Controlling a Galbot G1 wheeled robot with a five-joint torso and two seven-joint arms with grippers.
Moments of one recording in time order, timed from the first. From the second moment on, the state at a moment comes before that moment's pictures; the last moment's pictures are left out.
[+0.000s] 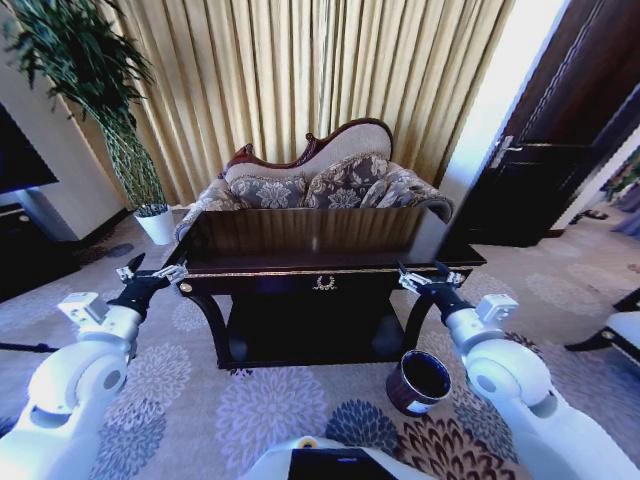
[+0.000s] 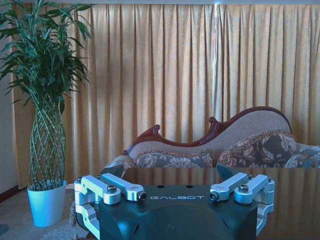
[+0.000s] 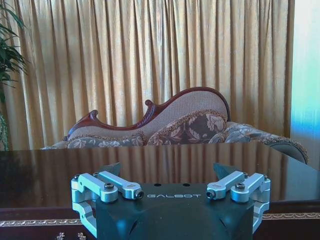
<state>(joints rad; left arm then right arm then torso) 1.45 -0.97 -0.91 -2.32 -0.75 0.43 -0.20 -1.46 0.89 0.66 2.34 0.79 -0.35 0.35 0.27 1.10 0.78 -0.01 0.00</state>
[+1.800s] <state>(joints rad) 1.50 -0.97 -0.92 -2.38 -0.75 0.45 -0.20 -1.50 0.89 0.69 2.35 0.74 -0.34 0.35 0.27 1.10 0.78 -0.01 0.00</state>
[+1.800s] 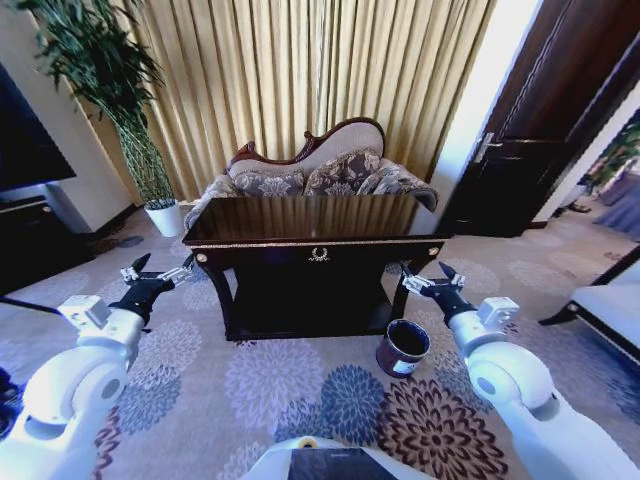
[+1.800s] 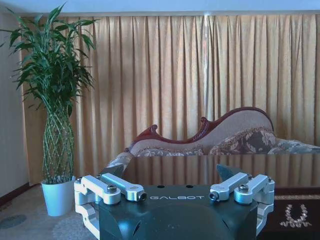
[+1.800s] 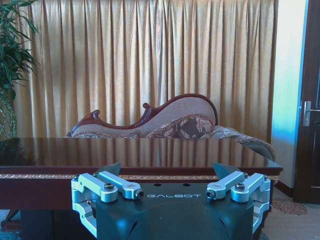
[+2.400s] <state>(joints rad) 1.51 -0.98 -0.92 -2.39 -0.75 0.44 -0.20 -1.51 0.90 0.70 2.35 0.74 -0.34 0.35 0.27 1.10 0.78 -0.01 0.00</state>
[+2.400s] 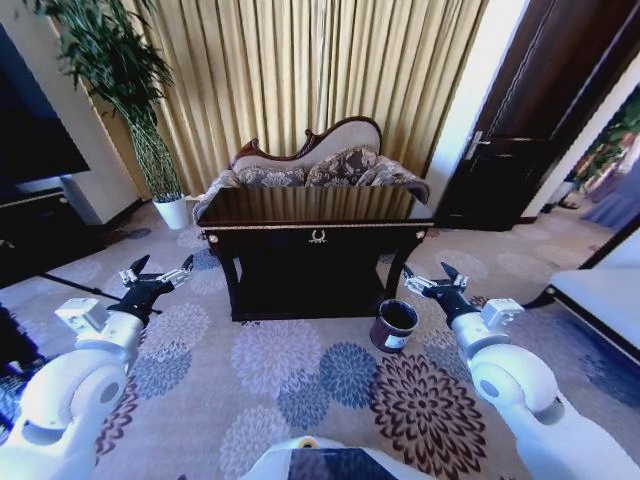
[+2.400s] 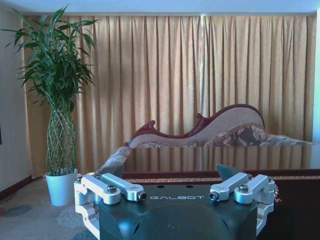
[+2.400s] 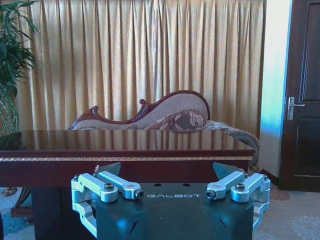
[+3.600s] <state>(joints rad) 1.51 -0.99 -0.91 -2.39 -0.74 0.44 -0.20 -1.52 0.93 0.68 2.31 0.68 -0.29 0.35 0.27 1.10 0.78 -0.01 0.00</state>
